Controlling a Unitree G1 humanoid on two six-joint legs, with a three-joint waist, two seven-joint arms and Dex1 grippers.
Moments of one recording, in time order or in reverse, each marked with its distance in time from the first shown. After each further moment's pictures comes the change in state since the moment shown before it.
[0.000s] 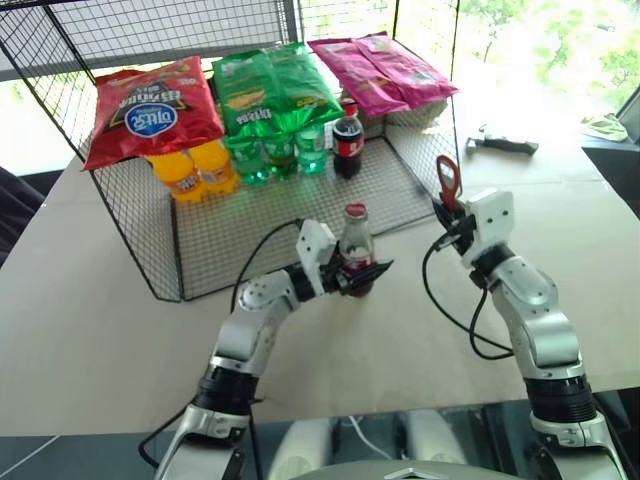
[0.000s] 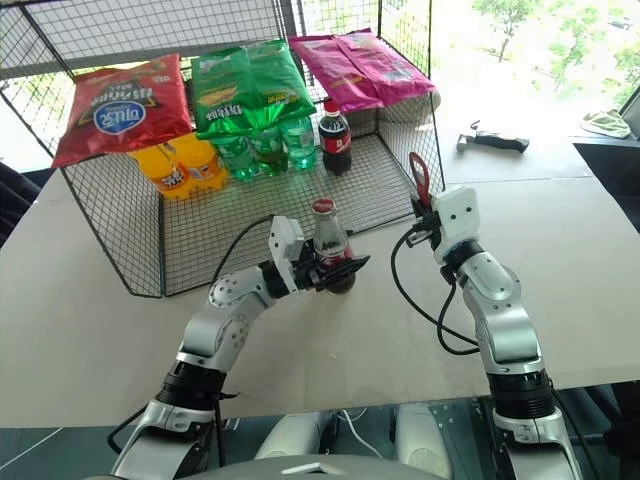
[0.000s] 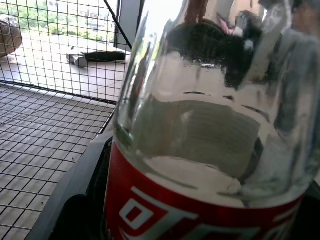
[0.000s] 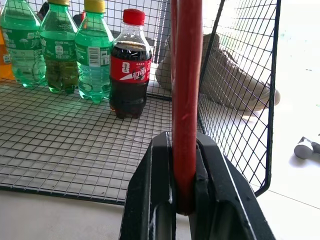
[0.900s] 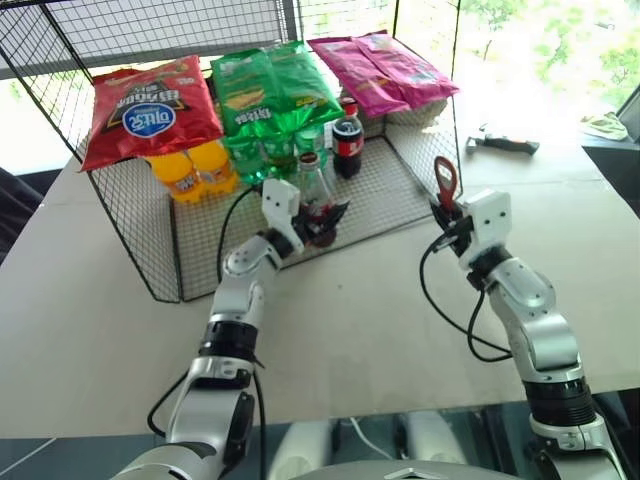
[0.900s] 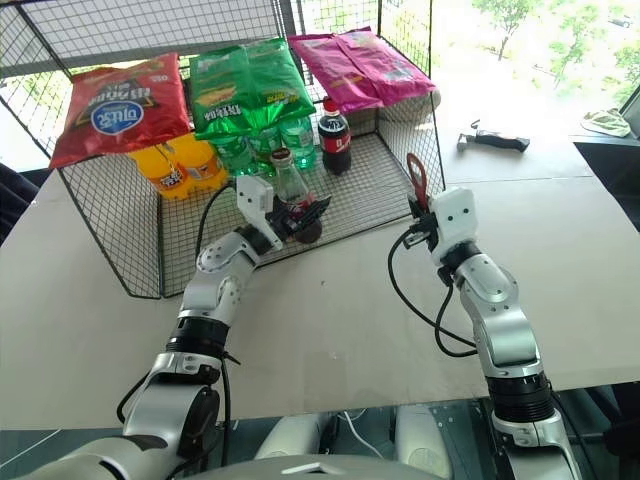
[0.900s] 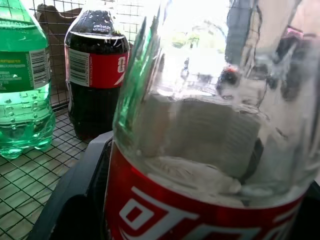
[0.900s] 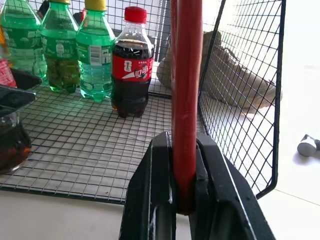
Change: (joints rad) left arm -0.216 -0.022 0.188 0.333 0.026 -0.148 0.149; right arm 0.009 0.000 0.015 -0.018 0.003 0.012 -0.019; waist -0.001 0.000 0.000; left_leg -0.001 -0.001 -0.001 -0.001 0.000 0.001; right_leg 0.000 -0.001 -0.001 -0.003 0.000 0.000
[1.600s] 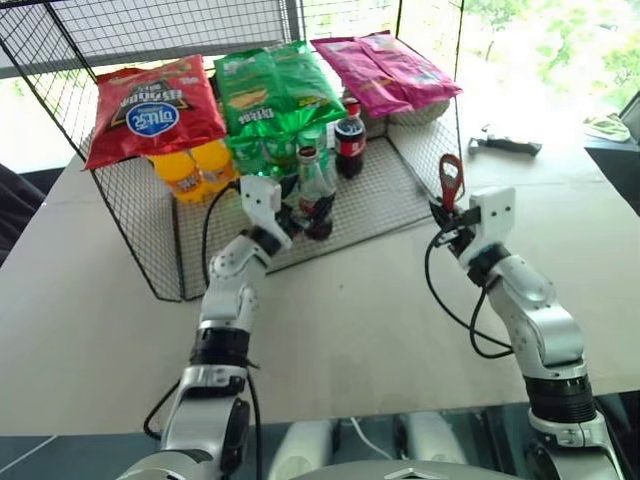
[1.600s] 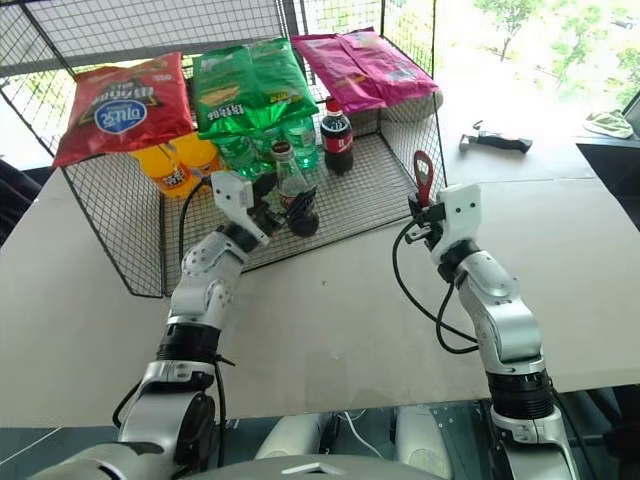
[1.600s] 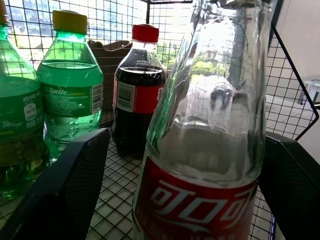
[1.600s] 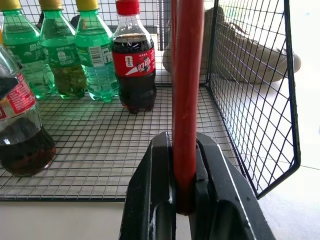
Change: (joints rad) left arm -0.044 0.006 0.025 0.051 0.048 -0.061 0.094; right arm -0.014 0.015 -0.015 -0.047 0.111 0.129 -0.036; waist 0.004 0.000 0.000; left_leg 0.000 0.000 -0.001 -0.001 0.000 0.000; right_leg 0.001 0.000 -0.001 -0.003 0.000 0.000
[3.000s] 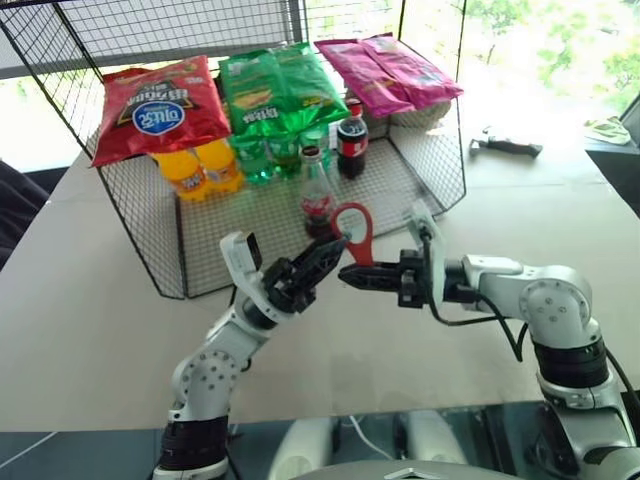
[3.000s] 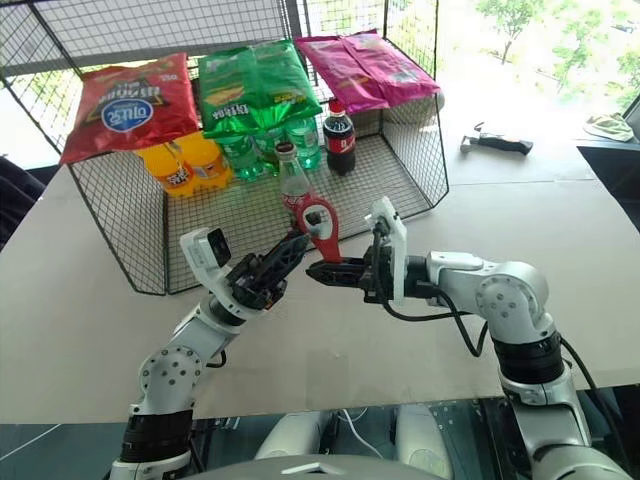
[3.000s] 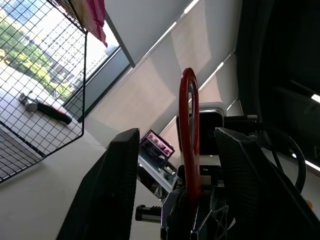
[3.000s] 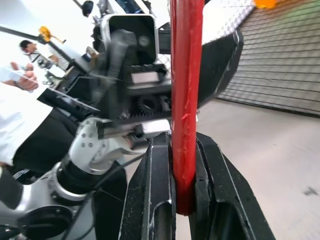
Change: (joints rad) left arm 0.491 -0.023 0.043 -0.662 -0.775 0.575 -0.194; right arm -0.187 -0.127 0.039 -0.066 0.813 0.797 0.259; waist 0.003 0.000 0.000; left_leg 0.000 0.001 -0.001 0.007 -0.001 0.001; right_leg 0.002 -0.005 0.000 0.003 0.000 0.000
